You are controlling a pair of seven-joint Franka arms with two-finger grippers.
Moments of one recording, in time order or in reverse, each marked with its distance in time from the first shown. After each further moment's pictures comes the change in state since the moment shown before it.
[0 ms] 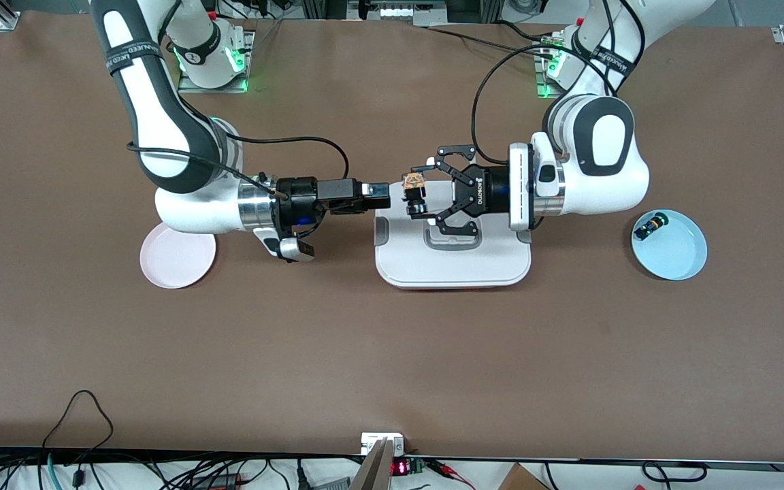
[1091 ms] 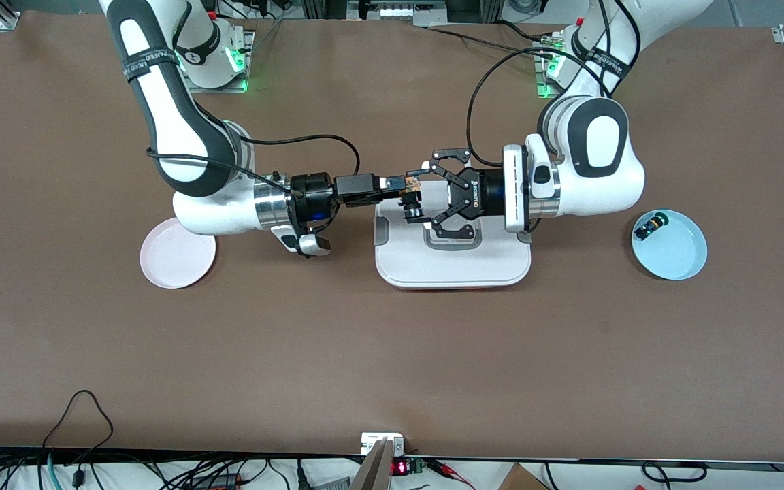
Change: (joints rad) left arm -0.010 0.015 0.000 0.019 0.000 0.028 0.015; right arm 0.016 0.022 0.000 0.008 0.002 -0.052 -0.028
